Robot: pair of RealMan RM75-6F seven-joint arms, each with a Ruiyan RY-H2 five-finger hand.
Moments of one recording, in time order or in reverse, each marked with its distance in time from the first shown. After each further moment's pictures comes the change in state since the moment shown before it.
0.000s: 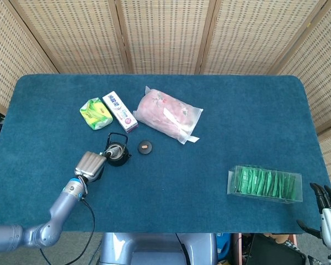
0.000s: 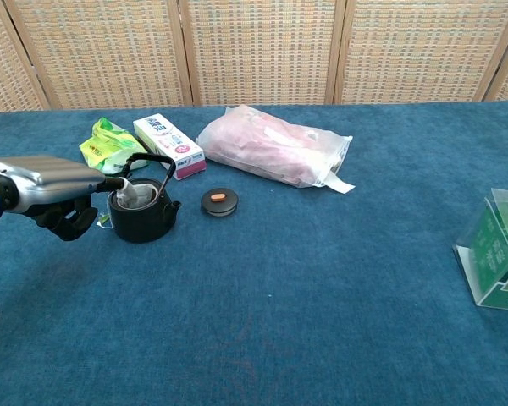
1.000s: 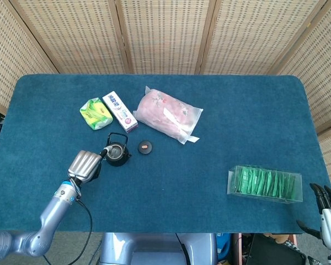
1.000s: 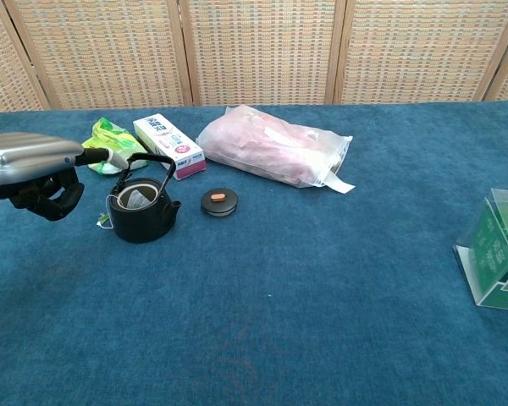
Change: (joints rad) left arm 0.079 0.052 0.034 -0.059 0.227 0.123 -0.192; right arm -0.002 0.003 0.000 -0.008 -0.005 0.006 -0.007
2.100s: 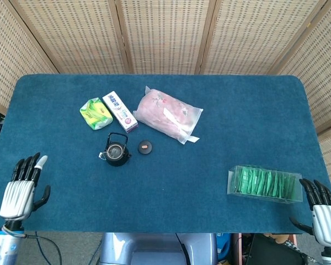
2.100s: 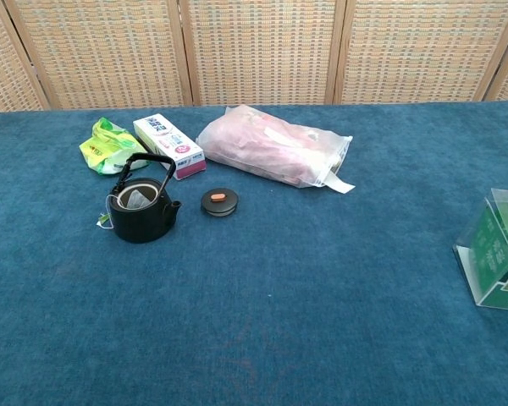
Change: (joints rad) left arm 0.534 0.089 0.169 0.002 0.527 0.565 -0.369; right arm 0.031 0.004 -0.006 -0.029 -0.078 0.024 -0.035
